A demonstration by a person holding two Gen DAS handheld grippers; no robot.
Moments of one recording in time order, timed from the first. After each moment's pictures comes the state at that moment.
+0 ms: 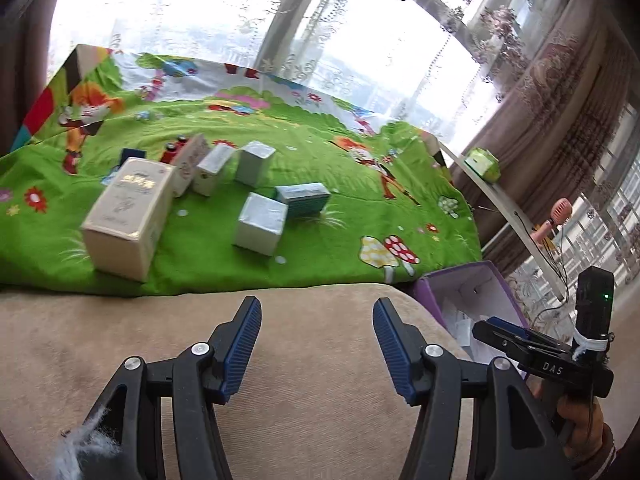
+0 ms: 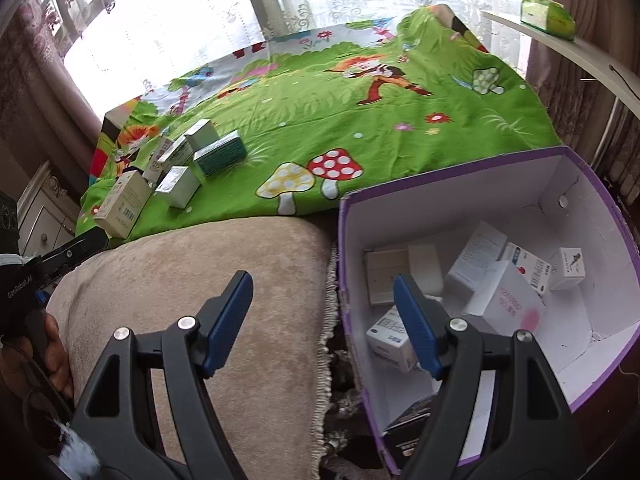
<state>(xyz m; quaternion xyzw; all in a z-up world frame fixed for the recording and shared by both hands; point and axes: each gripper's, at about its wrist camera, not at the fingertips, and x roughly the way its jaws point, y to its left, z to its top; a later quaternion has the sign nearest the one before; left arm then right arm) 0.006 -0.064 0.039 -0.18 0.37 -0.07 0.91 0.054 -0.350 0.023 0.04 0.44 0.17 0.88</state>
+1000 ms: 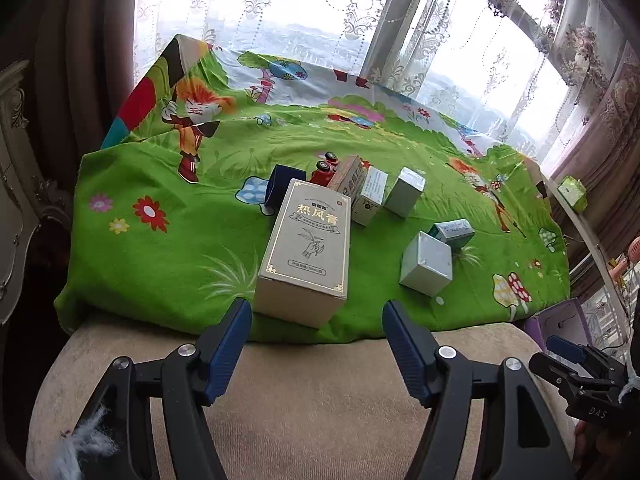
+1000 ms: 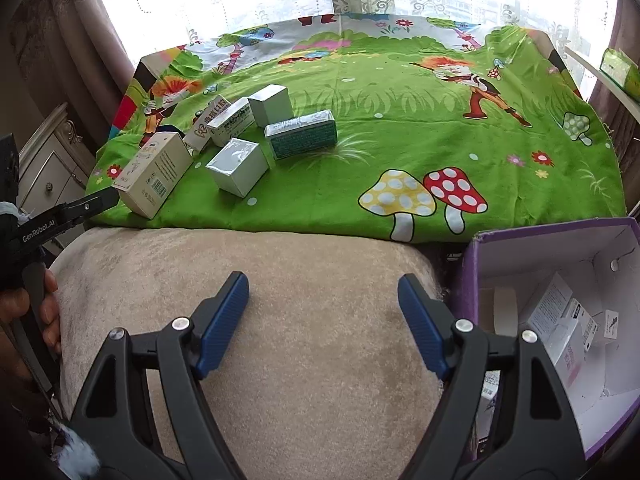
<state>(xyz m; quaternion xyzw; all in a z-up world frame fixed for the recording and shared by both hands) 0.034 0.026 0.023 -0.17 0.40 0.07 0.90 0.080 -0.244 0.017 -0.04 0.45 0.23 0.86</state>
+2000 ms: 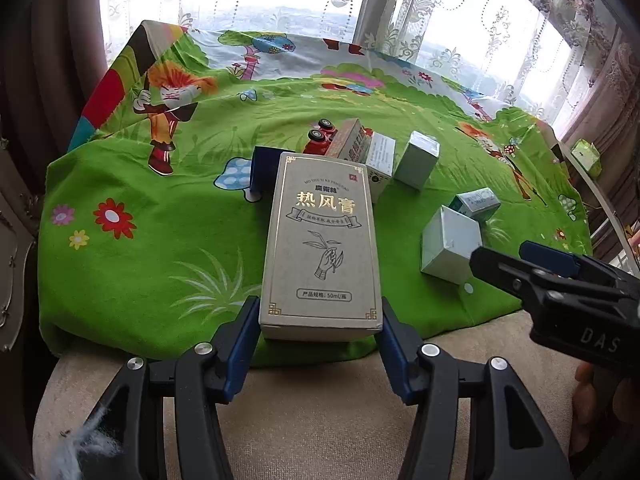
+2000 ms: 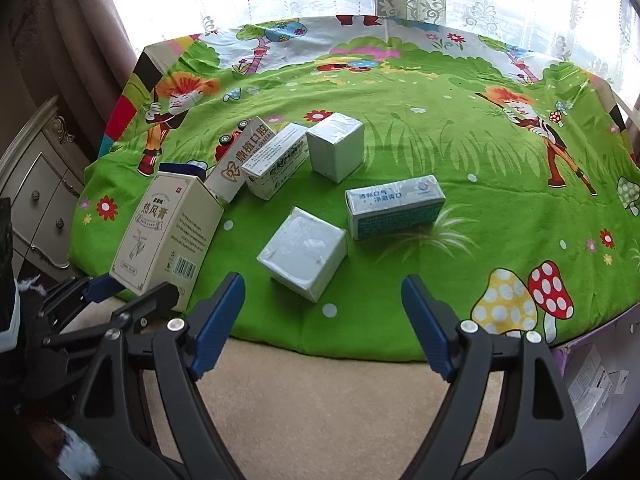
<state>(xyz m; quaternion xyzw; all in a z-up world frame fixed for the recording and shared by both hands) 0.065 0.019 -0.002 -0.13 0.44 0.06 0.89 0.139 -0.128 0.015 -0.06 0.45 0.23 0.86</state>
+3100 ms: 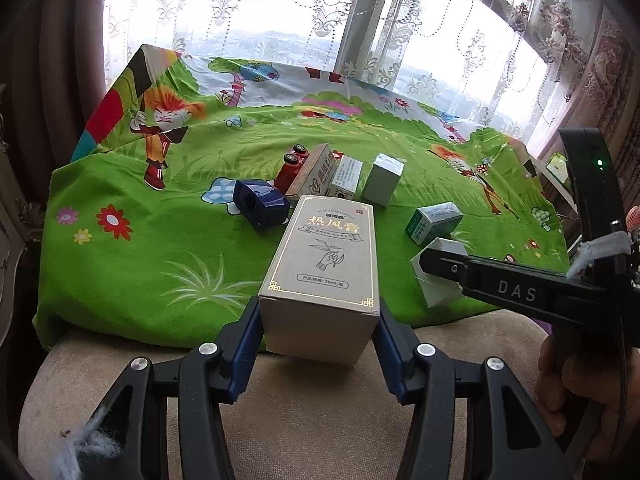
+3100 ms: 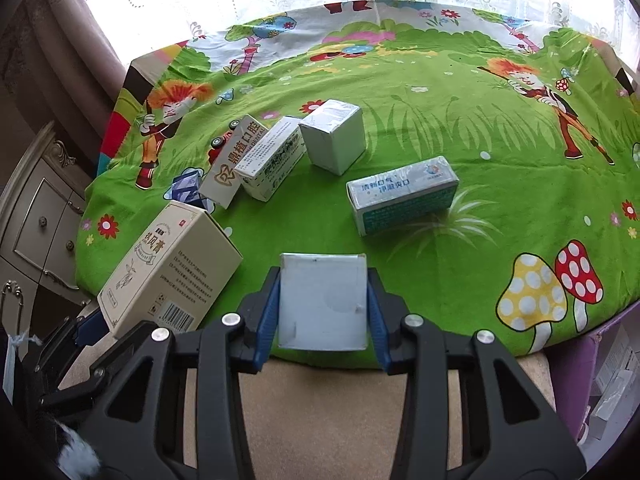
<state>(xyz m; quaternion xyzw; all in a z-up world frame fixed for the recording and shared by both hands) 0.039 0.005 0.012 -0.14 0.38 0.04 0.91 0.148 -0.134 0.002 -0.01 0.47 0.24 0.85</state>
